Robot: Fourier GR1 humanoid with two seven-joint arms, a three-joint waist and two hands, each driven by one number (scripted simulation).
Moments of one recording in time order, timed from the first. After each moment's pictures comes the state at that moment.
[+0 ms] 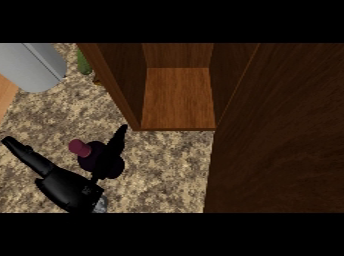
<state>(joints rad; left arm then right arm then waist) -0.03 0.00 -0.39 -1.77 -1.61 1.23 1.28 0.13 -0.18 0.03 -2.40 -0.27 0.17 0.30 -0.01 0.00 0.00</state>
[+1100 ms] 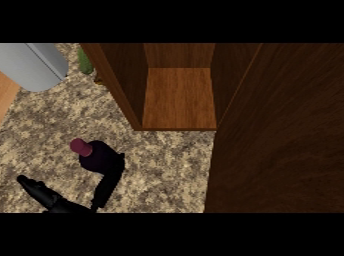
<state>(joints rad) 0.19 0.00 -0.43 -1.69 -1.48 1.47 1.27 0.15 -0.15 -0.02 -2.39 -0.31 0.24 0.30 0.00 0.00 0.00</state>
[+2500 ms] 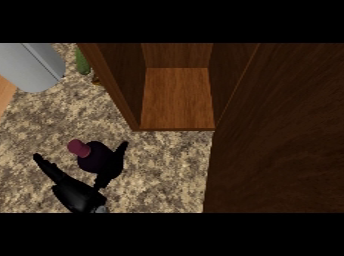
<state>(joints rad) 0.03 0.09 -0.43 -1.54 -1.19 1.49 1.21 0.15 -0.13 -0.01 -2.38 -0.33 0.26 0.28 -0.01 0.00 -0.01</state>
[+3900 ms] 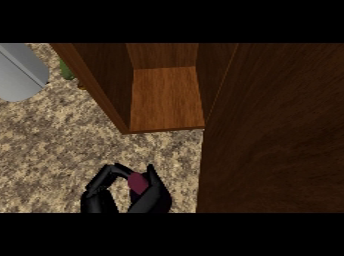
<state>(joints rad) -0.13 0.34 -0.93 -1.81 -0.96 1.49 1.15 0.13 -0.11 0.03 -2.36 -0.33 0.27 0.28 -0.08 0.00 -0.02</state>
